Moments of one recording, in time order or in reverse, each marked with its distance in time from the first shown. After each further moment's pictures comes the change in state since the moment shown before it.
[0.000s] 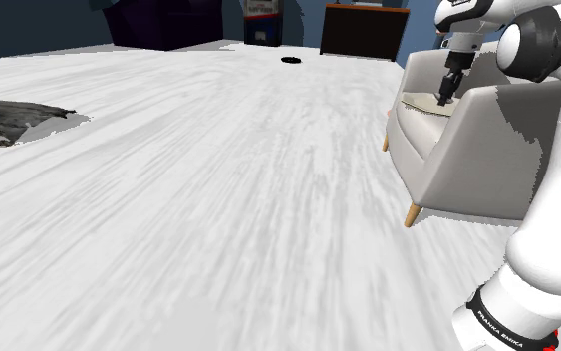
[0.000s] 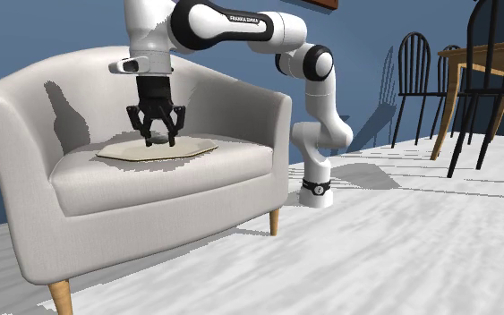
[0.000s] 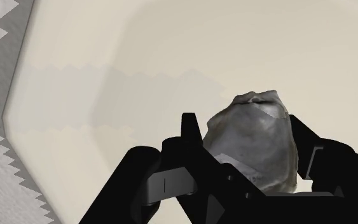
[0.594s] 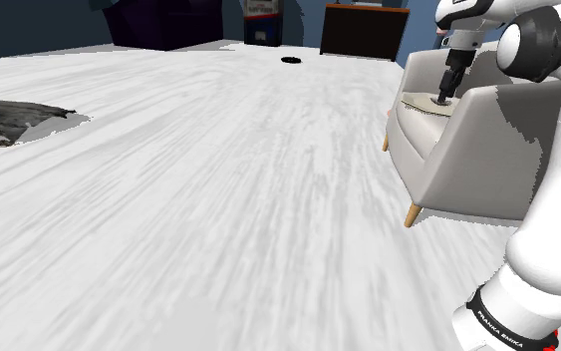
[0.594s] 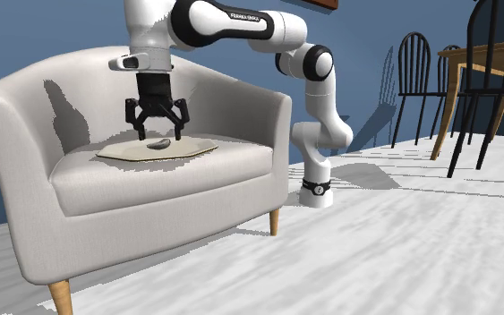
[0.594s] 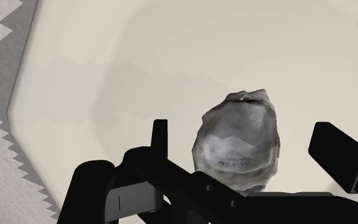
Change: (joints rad) arm -0.001 0.000 0.000 0.018 0.000 -0.017 0.002
